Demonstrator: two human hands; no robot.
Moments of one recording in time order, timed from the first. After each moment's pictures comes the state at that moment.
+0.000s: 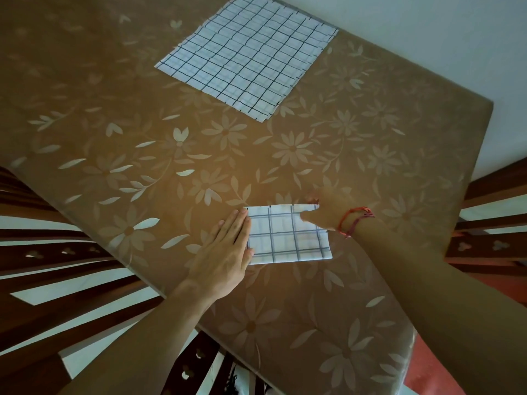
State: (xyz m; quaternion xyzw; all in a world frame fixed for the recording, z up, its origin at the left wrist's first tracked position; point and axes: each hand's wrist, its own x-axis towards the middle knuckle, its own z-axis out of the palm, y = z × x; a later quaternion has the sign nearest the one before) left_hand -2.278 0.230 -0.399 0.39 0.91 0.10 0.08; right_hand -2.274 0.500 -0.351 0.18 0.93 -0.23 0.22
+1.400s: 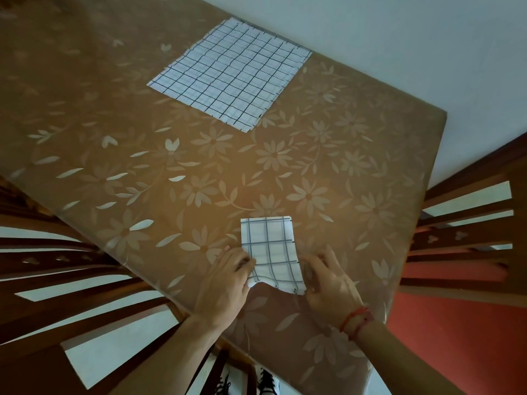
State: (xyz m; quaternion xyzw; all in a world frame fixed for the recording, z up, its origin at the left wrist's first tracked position) left_hand -2.208 0.232 -0.382 0.39 0.89 0.24 0.03; right_hand -2.099 0.442 -0.361 0.13 0.95 -0.27 -0.05
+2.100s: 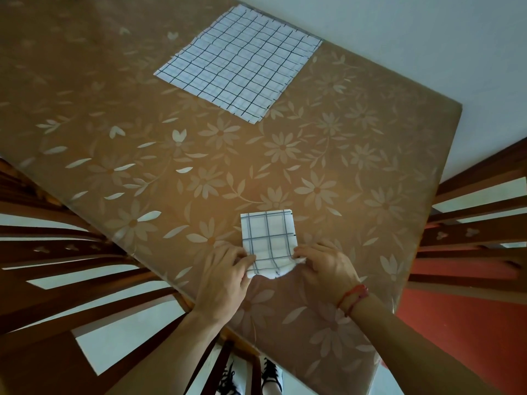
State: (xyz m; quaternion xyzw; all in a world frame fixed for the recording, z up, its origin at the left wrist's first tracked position) left_hand -2.205 0.221 -0.382 0.33 0.91 0.23 -0.01; right_hand -2.129 0.446 -0.368 0.05 0.97 -0.24 -0.06
